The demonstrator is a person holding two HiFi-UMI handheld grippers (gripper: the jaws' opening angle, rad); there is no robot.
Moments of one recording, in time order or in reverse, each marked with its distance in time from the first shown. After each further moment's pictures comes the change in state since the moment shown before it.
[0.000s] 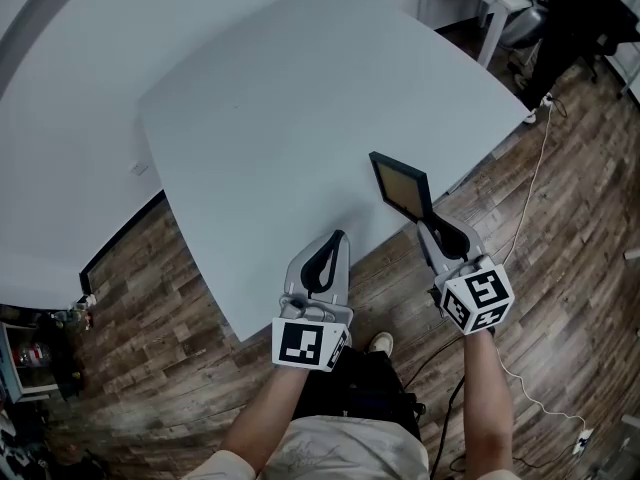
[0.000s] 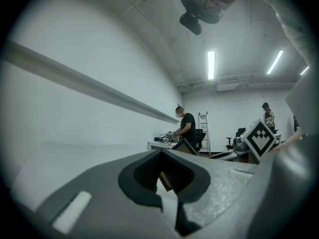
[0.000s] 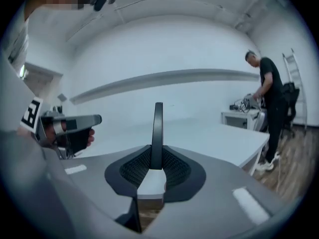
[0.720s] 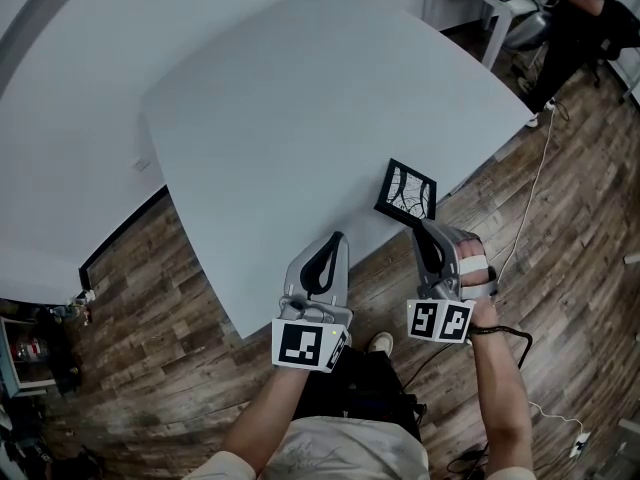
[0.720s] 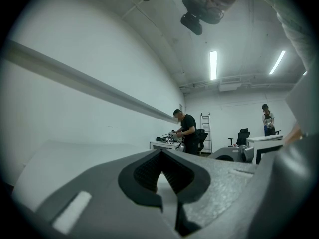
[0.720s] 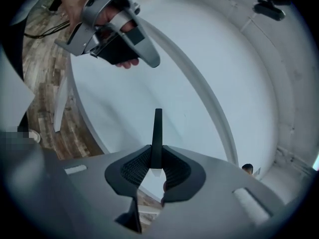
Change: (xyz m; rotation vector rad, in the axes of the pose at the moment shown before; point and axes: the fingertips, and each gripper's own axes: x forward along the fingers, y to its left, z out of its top) left arm -0.010 0.005 -0.002 -0.011 0.001 0.020; right arm 0.006 0.025 -0.022 -1.100 0.187 -0.234
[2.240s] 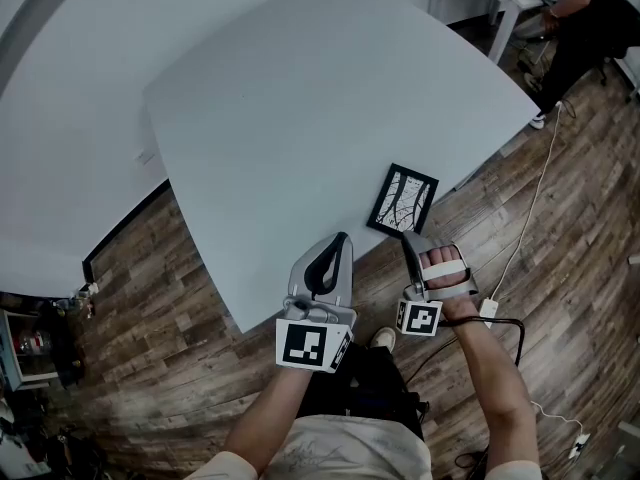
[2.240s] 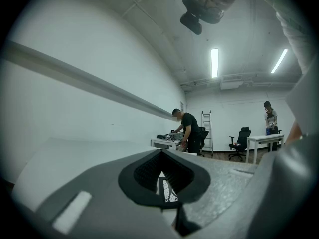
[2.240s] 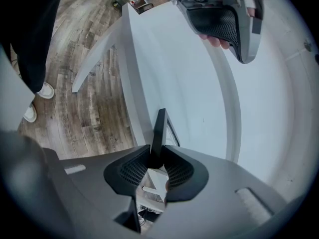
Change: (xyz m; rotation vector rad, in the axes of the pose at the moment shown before) left arm -0.002 0.003 -0.006 -0.009 0.020 0.031; right arm 0.036 0.109 -0.036 -0.413 0.094 0.067
